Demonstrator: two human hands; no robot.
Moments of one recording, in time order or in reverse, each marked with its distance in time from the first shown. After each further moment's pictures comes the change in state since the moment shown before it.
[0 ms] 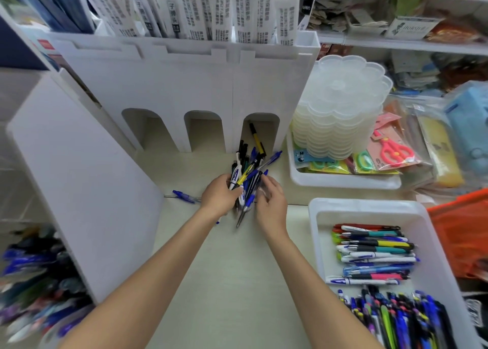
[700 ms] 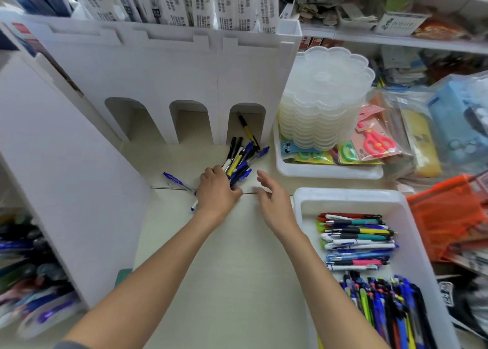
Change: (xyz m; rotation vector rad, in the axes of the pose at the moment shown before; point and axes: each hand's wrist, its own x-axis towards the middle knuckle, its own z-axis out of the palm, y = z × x) left_hand -0.015 0.015 0.028 0.456 0.174 0.025; right_hand -0.011 -0.004 -0.051 -0.121 -0.194 -0.033
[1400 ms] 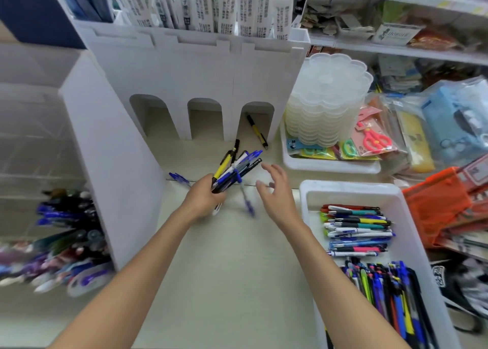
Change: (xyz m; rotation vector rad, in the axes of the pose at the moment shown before) left_hand -0.032 -0.061 -0.044 -0.436 -0.225 0.063; right_hand -0.015 -0.016 0.007 -0.078 0.024 -0.068
